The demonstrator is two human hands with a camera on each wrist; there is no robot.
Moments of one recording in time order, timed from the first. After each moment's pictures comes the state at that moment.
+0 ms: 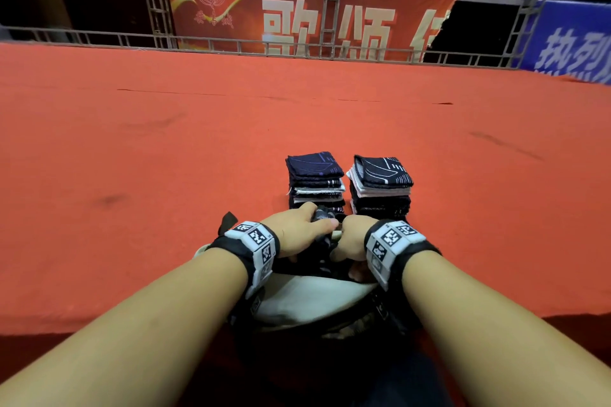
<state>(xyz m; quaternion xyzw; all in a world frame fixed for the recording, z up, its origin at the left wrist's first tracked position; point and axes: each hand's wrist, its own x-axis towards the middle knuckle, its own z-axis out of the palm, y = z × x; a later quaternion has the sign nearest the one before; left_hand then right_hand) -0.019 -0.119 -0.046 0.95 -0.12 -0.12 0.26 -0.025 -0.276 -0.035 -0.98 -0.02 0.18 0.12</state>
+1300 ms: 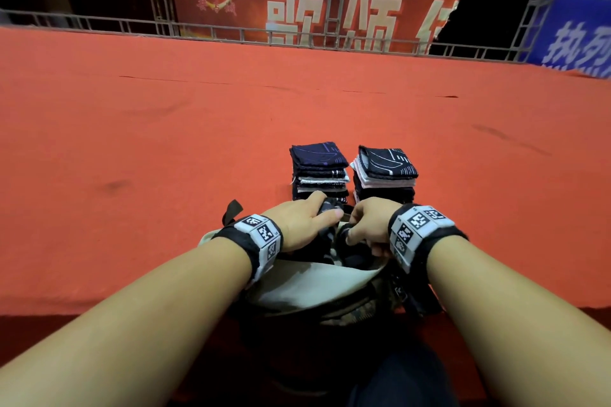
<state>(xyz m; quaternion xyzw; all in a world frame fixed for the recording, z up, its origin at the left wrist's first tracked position) -0.026 -0.114 -0.046 0.95 -0.20 -0.09 0.22 -0.026 -0.297 -0.027 -0.96 0.01 0.17 0.23</state>
